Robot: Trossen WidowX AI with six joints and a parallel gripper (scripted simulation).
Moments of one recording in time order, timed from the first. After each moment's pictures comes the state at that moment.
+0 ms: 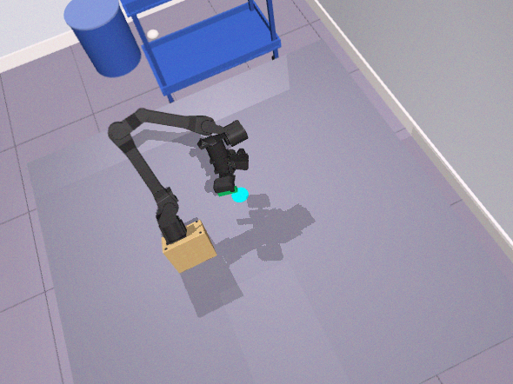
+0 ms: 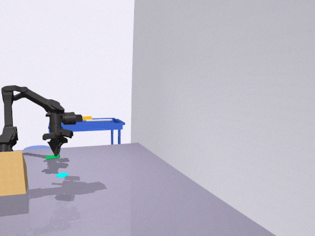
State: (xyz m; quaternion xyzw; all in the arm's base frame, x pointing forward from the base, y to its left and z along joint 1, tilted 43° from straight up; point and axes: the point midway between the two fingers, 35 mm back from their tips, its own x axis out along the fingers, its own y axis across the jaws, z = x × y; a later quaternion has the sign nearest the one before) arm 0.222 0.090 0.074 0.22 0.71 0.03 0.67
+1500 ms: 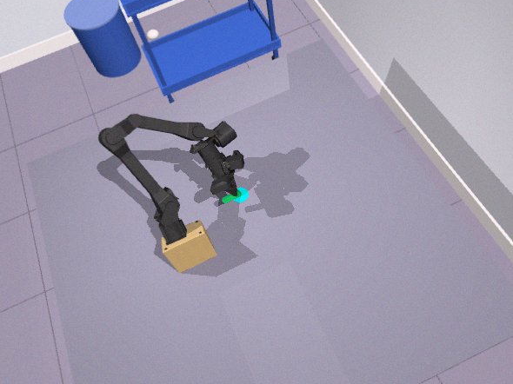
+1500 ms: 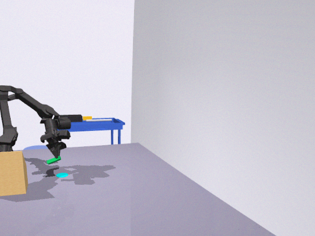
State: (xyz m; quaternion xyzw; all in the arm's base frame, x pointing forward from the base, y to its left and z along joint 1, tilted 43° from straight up) arm 0.220 0.090 0.060 0.16 0.64 -0.05 0.75
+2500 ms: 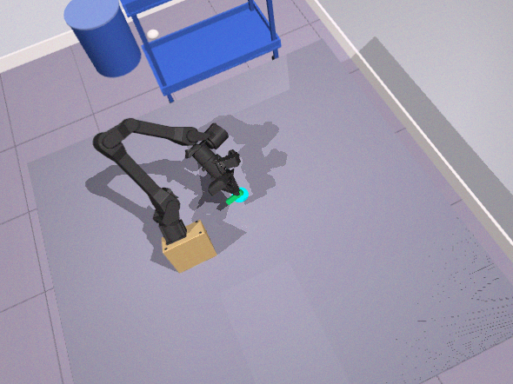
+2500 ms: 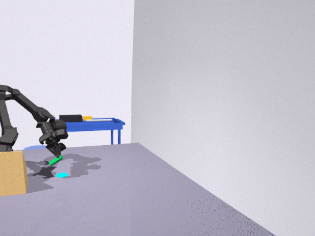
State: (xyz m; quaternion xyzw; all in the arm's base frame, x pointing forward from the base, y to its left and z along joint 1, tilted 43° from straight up) arm 0.222 0.091 0.059 0.15 0.57 -0.10 0.80
